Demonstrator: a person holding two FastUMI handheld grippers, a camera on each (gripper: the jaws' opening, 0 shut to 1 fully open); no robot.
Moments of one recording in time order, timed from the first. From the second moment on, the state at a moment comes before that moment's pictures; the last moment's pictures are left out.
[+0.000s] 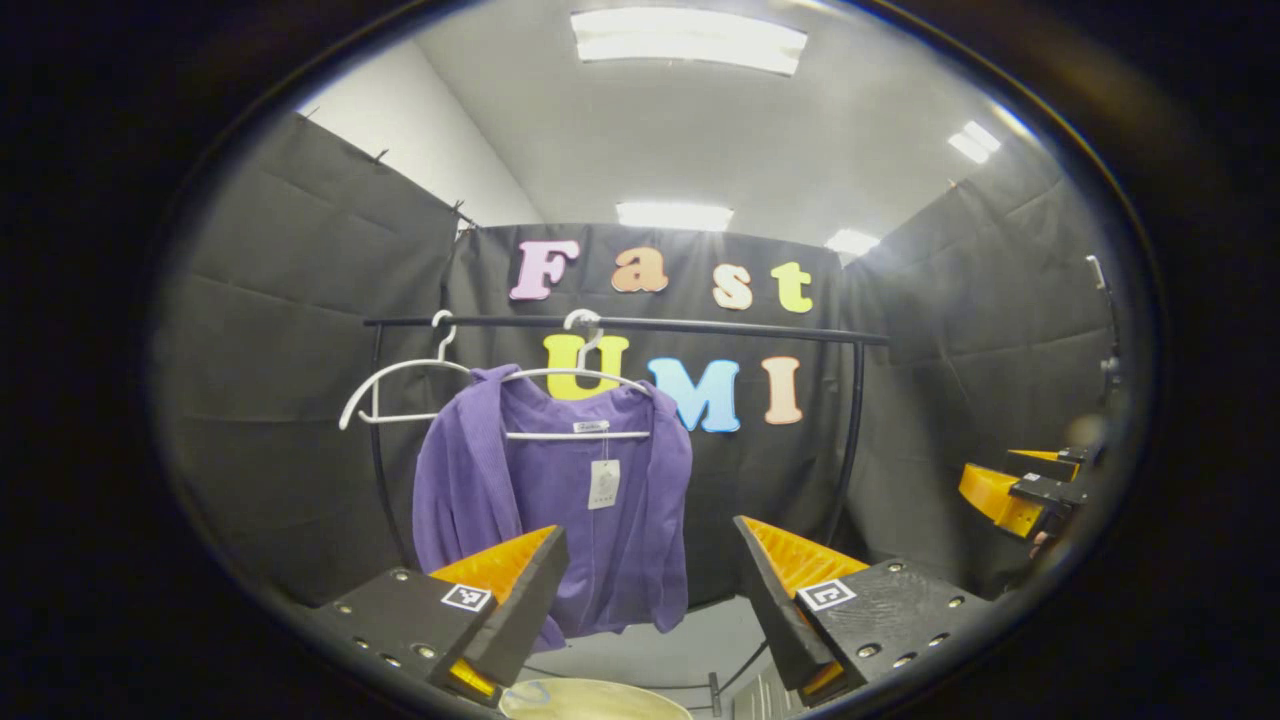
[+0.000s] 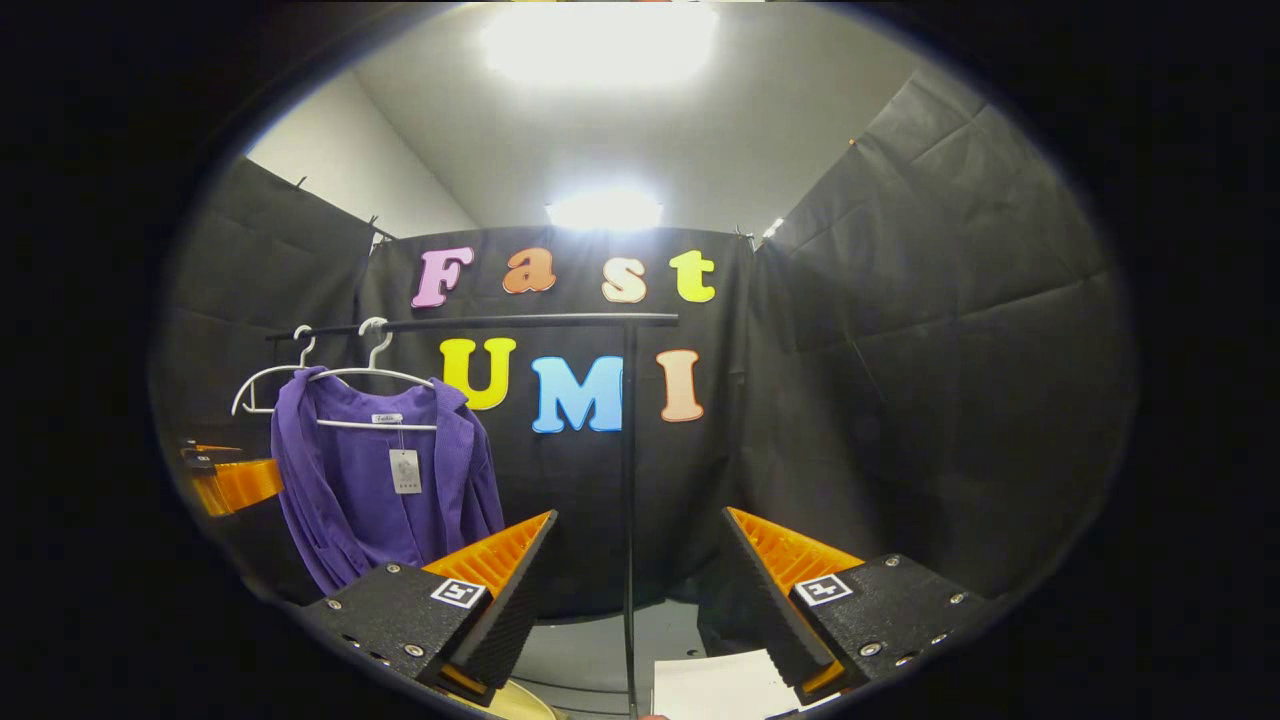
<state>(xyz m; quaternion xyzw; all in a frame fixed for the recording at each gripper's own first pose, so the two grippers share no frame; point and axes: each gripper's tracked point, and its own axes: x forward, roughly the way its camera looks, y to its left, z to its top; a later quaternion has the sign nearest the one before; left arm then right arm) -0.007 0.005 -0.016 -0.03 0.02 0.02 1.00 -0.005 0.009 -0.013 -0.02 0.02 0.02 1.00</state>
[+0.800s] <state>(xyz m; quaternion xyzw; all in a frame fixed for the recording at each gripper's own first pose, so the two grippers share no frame) -0.002 0.101 0.000 -0.04 0.03 0.11 0.99 0.046 0.144 0.040 -0.02 0.02 0.15 0.99</state>
